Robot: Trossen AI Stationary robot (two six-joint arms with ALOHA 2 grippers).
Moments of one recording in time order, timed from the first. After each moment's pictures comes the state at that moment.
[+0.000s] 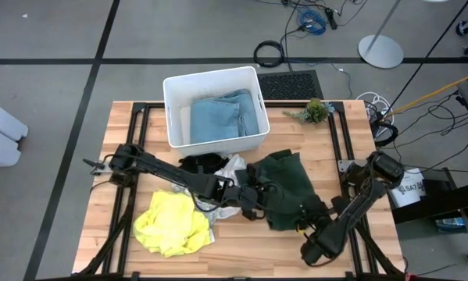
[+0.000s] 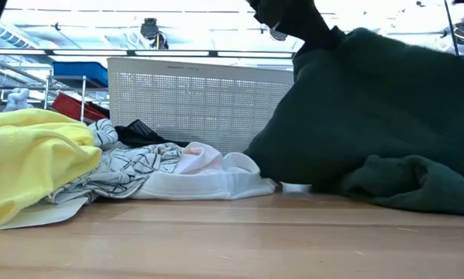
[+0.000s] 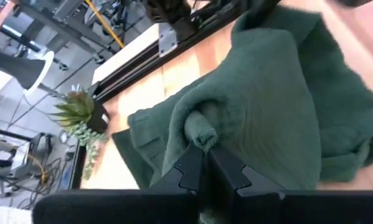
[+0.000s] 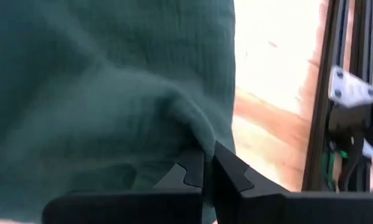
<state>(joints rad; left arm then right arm) -0.29 1.97 1.60 -0.21 -0.50 0.40 0.85 1.82 1.30 -1.57 0.39 2.11</state>
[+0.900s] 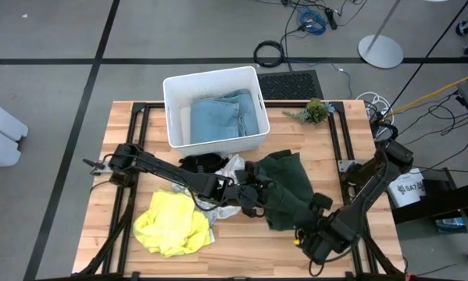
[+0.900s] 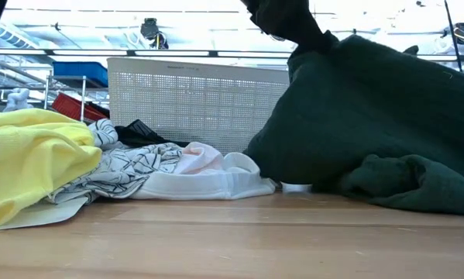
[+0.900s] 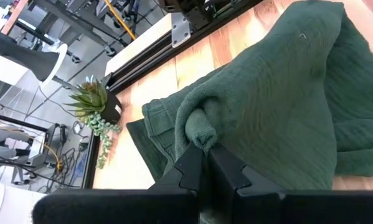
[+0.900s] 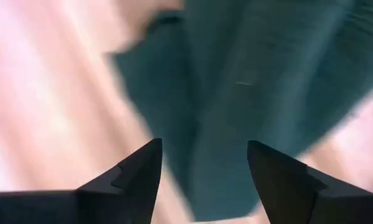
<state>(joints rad) -0.28 1.97 1.60 -0.23 -0.56 0.40 0.84 1.65 1.30 -1.24 0.37 1.29</state>
